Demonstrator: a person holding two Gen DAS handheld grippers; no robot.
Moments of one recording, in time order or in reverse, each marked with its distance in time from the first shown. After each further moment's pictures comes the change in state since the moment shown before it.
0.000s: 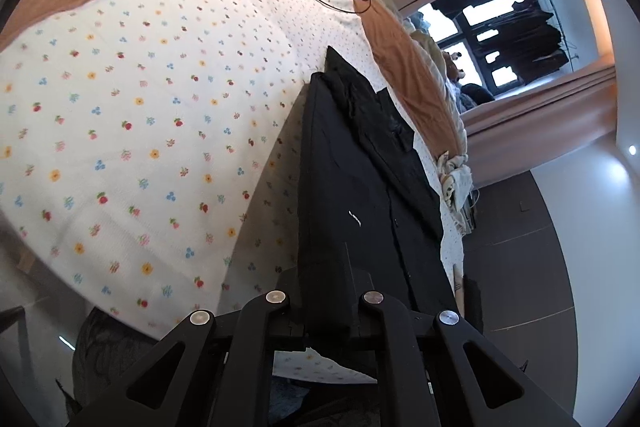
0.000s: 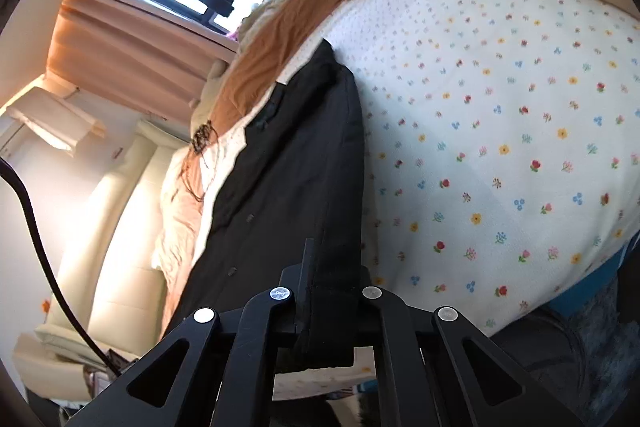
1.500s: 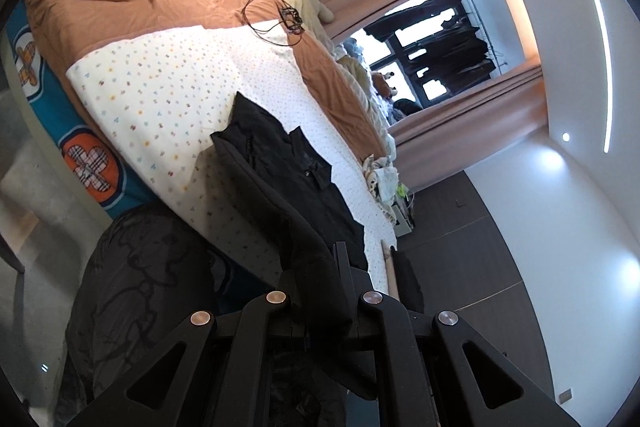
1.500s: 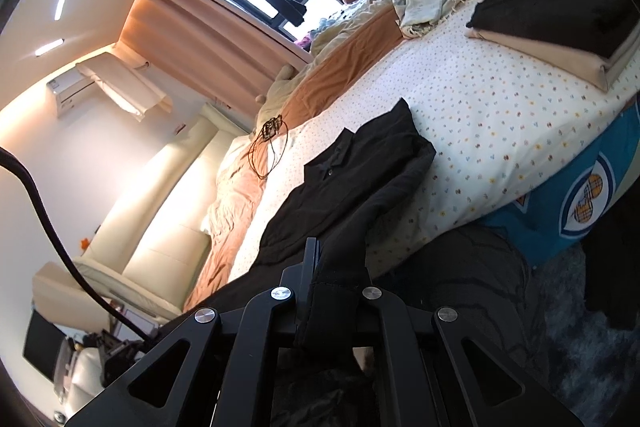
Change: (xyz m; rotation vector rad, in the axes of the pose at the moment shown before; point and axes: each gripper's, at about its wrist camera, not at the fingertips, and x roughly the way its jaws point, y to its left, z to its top) left arm -0.197 -0.031 -0.127 0.075 -0.113 -0.219; right arm -0.206 0.035 -0.085 -0.174 -0.048 0.122
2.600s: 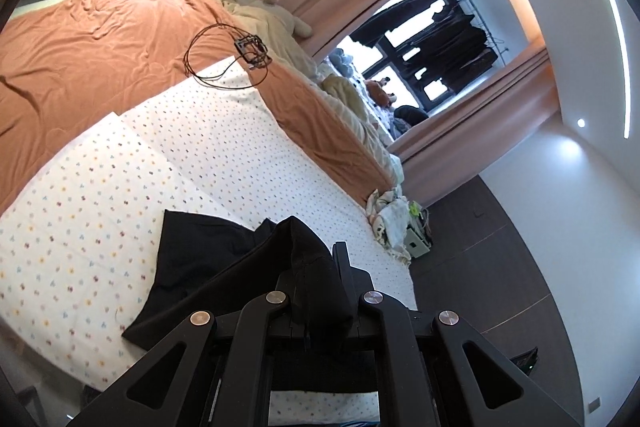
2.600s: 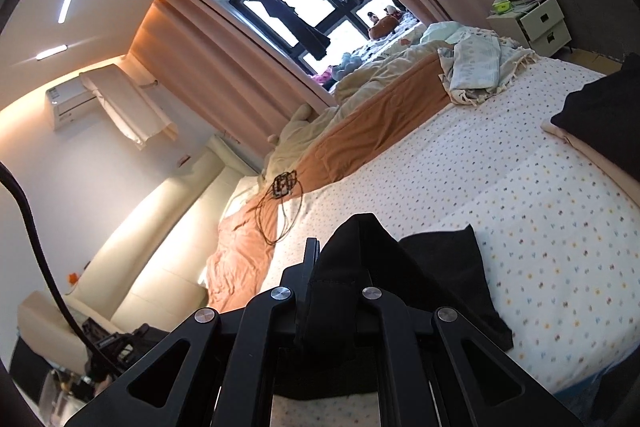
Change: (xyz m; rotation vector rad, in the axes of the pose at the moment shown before) left arm 0.178 -0.079 0.209 0.132 -0.010 0.055; right arm 0.154 0.053 0.194 -0.070 -0.103 -0.001
